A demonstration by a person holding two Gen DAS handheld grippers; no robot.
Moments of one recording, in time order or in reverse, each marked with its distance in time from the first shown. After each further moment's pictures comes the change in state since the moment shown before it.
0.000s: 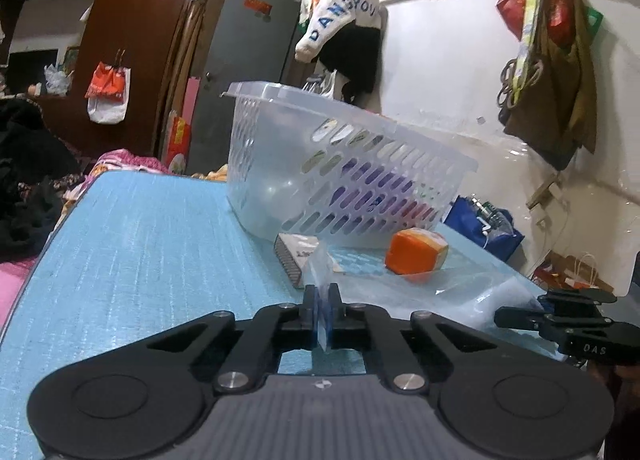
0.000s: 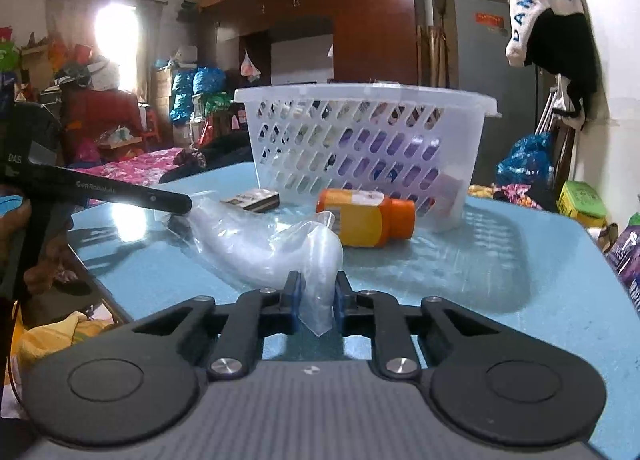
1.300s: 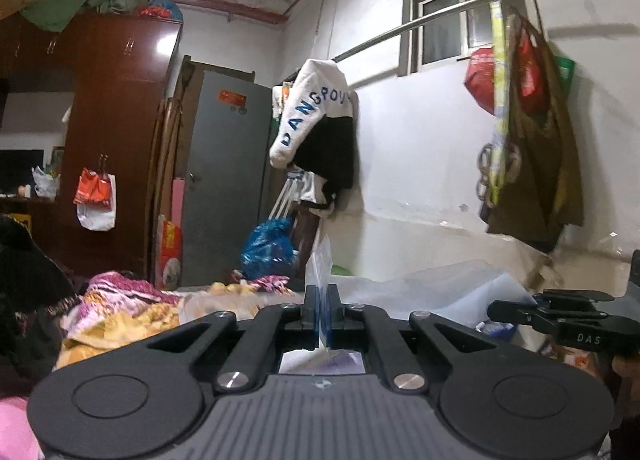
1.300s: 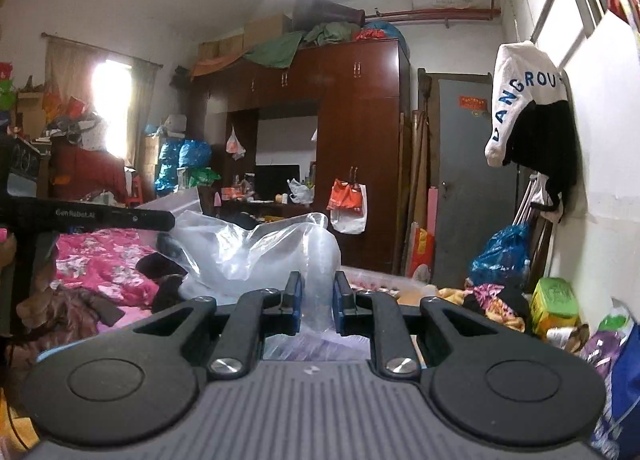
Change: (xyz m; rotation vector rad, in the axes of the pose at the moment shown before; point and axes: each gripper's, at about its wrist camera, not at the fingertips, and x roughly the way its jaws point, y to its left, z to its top) left arm 0.001 -0.062 0.164 0.124 -0.232 0.014; right arm 0.006 -0.063 0.151 -0.034 -0.210 -0.070
